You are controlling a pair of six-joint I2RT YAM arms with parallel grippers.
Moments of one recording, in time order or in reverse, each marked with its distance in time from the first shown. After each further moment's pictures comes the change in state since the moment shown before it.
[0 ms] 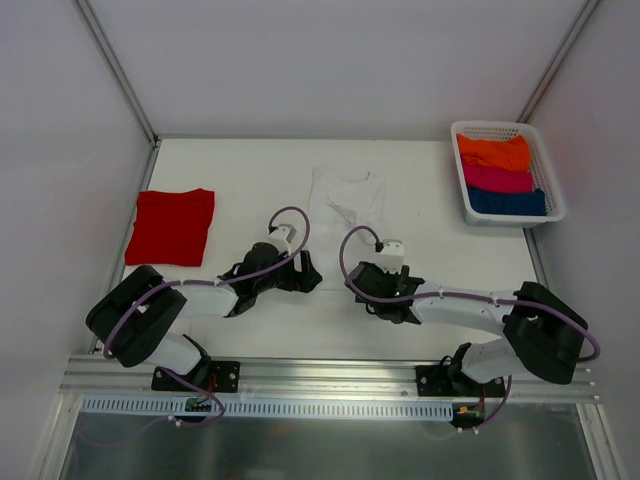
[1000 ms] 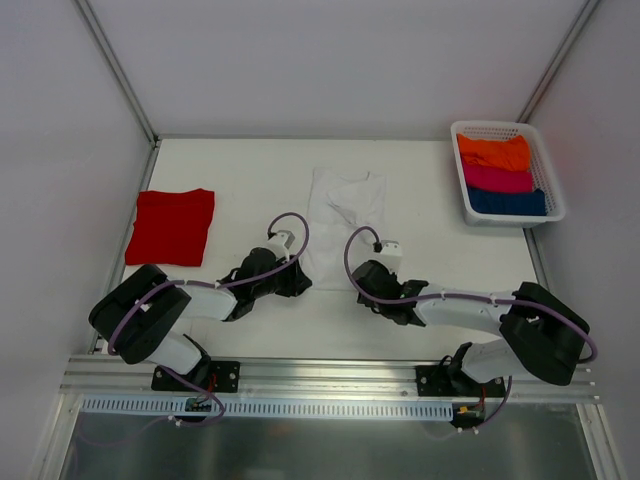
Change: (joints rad) left arm 0.000 0.016 -0.053 0.060 0.034 -0.010; right arm -0.047 -0.001 -0.082 0.219 -0.156 -0.038
